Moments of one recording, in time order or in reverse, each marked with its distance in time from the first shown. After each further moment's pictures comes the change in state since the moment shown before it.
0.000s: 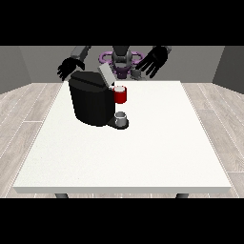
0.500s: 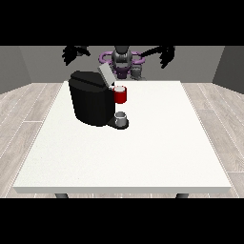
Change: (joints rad) left arm 0.230 -0.175 0.150 -0.010 0.225 -0.006 -0.058; right arm 0.065 -0.072 0.019 -0.057 -0.003 0.080 0.059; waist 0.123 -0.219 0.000
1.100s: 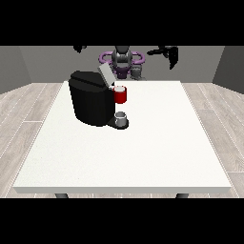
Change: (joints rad) left arm 0.171 -0.092 0.037 -0.093 0.149 -0.061 -0.010; right arm -0.098 -0.050 0.041 -0.080 0.010 0.064 0.107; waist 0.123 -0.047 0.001
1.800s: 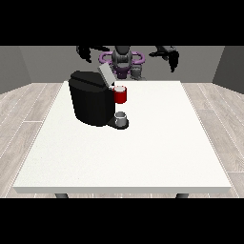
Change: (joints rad) left arm 0.186 -0.053 -0.114 -0.286 0.144 -0.007 0.071; right arm -0.130 -0.014 -0.029 0.127 0.013 0.049 -0.032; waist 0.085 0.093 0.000
